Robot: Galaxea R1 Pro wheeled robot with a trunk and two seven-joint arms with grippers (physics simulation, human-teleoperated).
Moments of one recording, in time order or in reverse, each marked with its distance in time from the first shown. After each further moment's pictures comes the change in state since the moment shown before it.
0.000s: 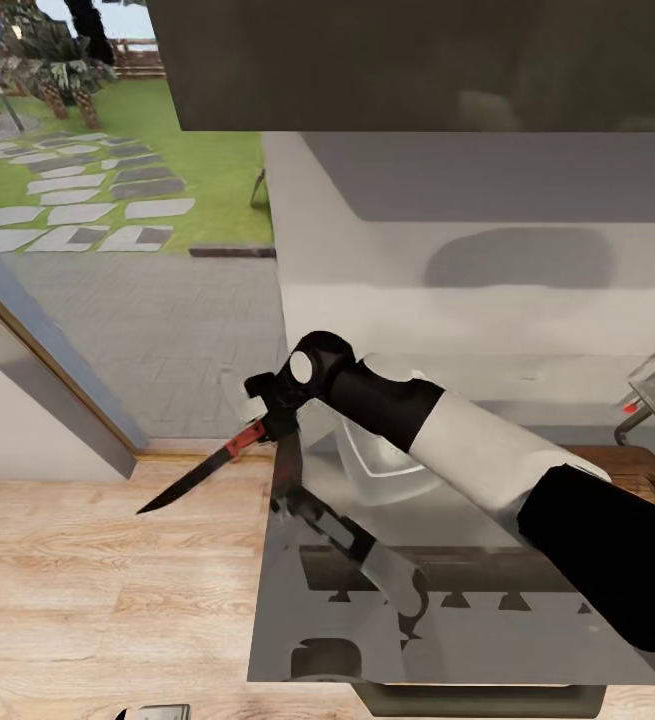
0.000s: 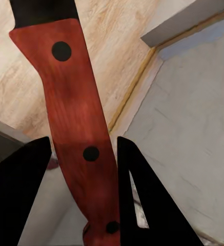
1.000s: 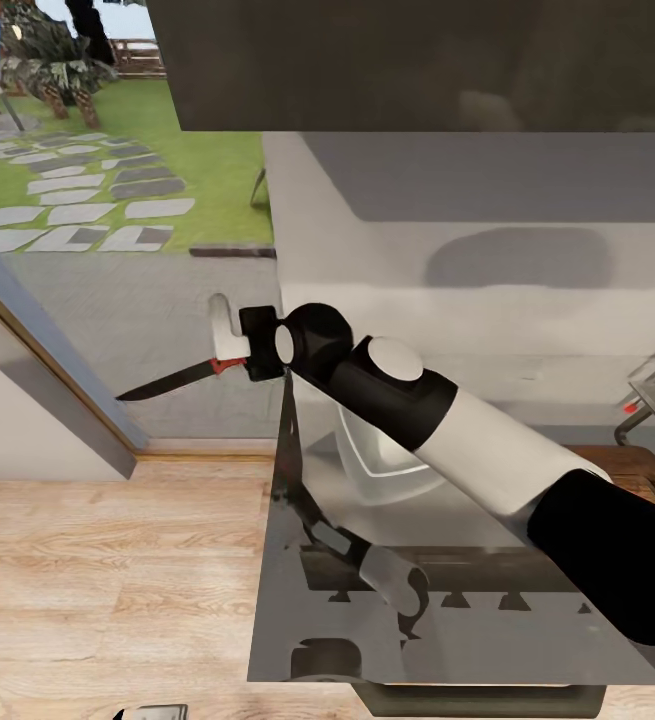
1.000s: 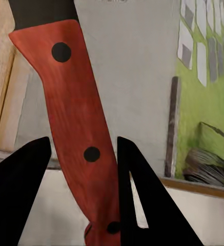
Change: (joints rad) left arm 0.000 0.006 -0.001 0.000 0.000 0.002 0.000; right arm 0.000 0.000 -0.097 -0.236 0.222 0.335 -0.250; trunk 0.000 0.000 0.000
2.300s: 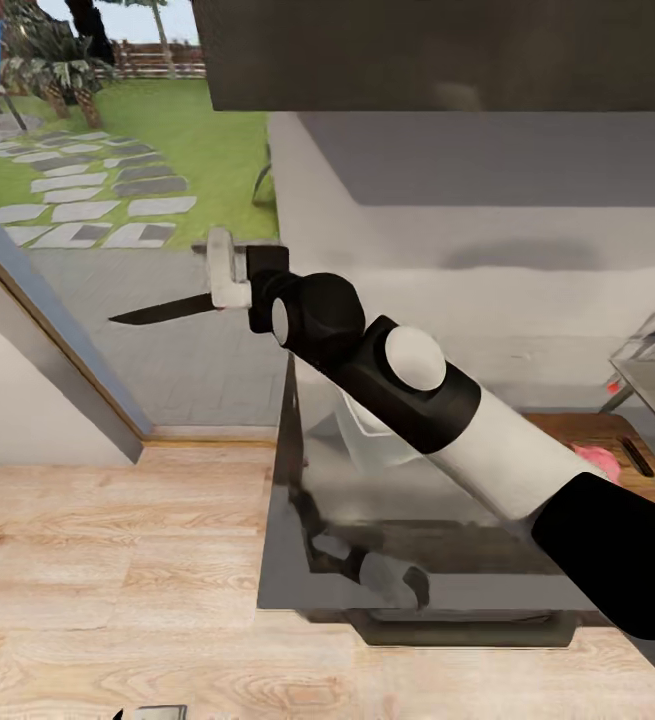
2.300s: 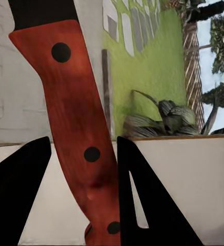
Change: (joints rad) left arm 0.000 0.001 0.000 0.001 0.000 0.000 0.000; right arm 0.001 0.000 -0.081 -0.221 0.273 0.194 -0.011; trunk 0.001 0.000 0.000
